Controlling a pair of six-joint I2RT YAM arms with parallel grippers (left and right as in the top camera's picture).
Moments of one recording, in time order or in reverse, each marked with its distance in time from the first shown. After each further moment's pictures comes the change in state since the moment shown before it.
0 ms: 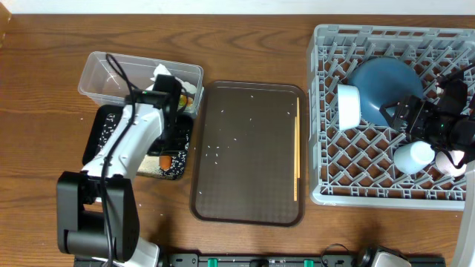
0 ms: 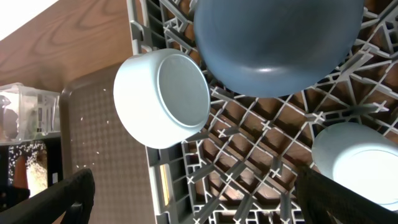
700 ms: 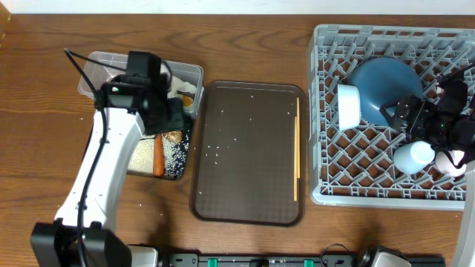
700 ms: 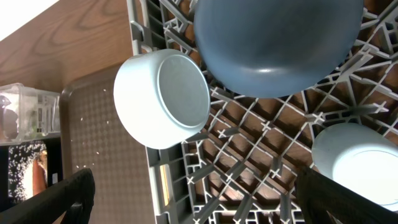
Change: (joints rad) left arm -0.005 -0.176 0.166 0.039 0.295 -0.045; right arm 0.000 0.000 0.000 0.002 0.000 0.000
